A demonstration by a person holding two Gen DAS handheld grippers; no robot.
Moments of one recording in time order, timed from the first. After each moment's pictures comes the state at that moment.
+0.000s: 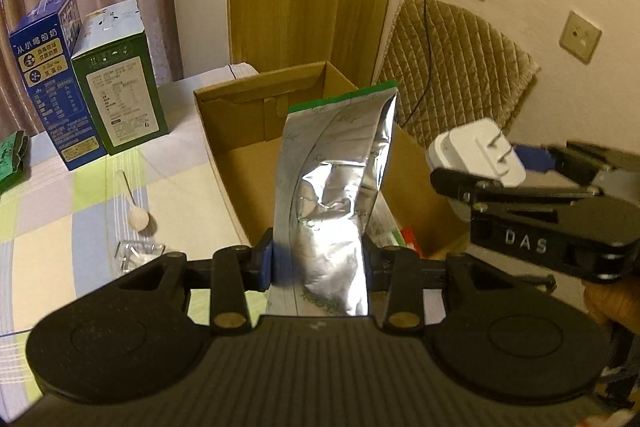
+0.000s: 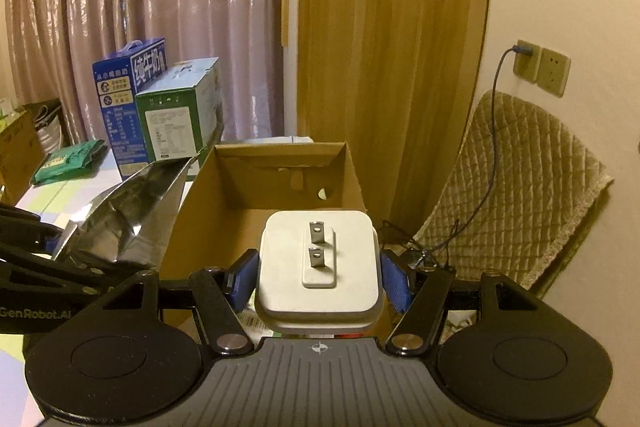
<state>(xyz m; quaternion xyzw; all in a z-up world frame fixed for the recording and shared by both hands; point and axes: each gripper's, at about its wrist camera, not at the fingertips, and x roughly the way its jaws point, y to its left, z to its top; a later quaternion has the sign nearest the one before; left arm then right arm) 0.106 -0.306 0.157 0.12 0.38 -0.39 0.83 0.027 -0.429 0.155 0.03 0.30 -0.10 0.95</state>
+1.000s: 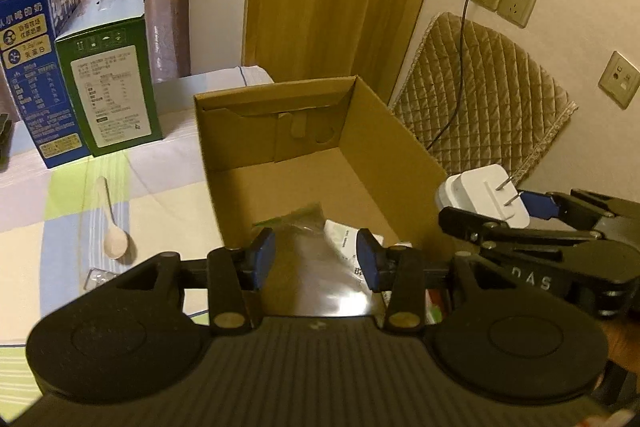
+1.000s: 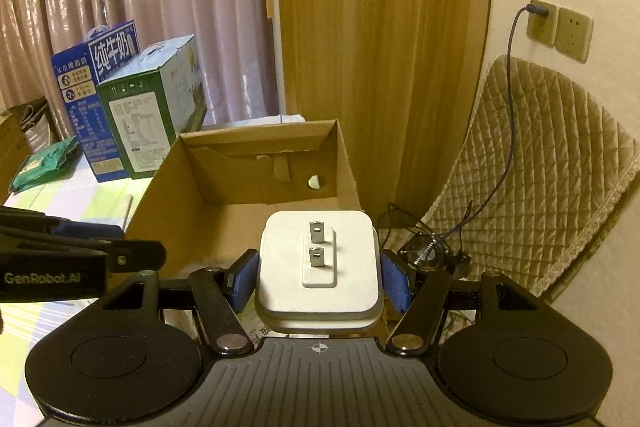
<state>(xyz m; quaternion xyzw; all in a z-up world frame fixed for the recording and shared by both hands) 0.170 -0.339 0.121 0.08 0.39 -0.37 0.84 0.088 -0.469 0.120 0.05 0.33 -0.11 0.94</state>
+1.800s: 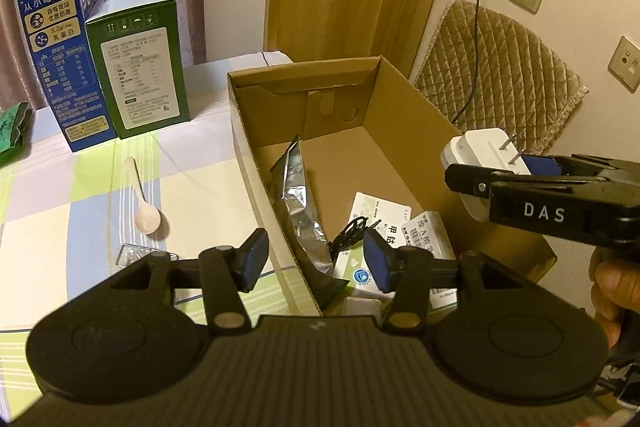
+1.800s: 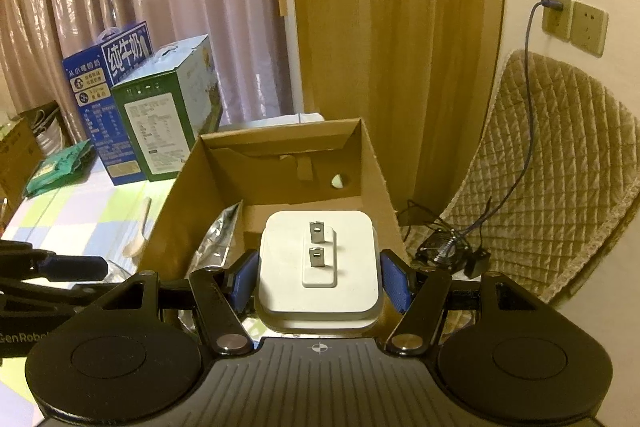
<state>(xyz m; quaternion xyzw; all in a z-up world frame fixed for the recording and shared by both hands) 0.165 -0.308 0.114 0.09 0.39 -0.35 0.84 0.100 -0.455 0.122 0.08 0.34 -0.09 0.94</state>
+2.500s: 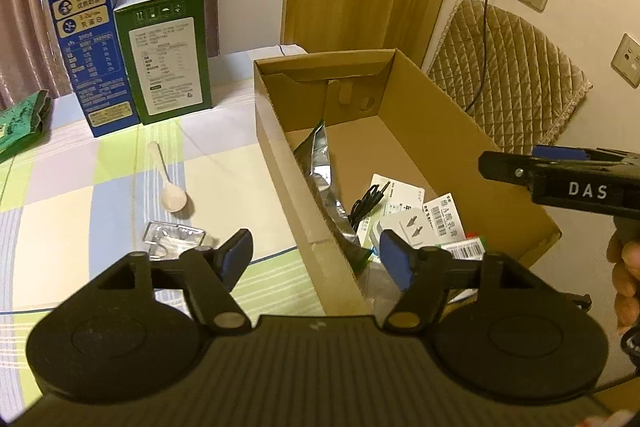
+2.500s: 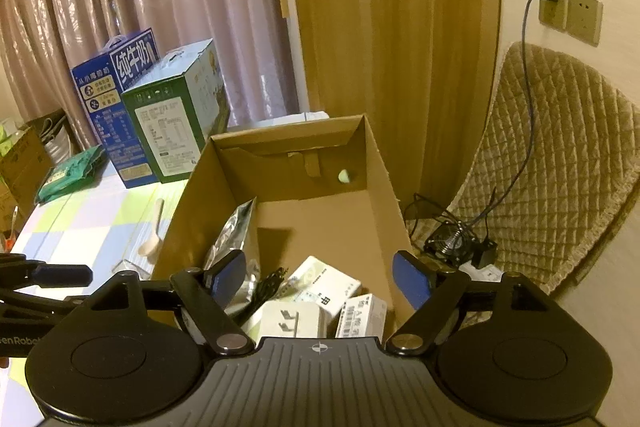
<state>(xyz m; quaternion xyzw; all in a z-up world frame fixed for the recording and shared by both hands) 0.152 -0.276 0.118 0.10 0.40 -0.34 0.85 0.075 -0.450 0.132 0.09 0.33 -0.08 0.94</state>
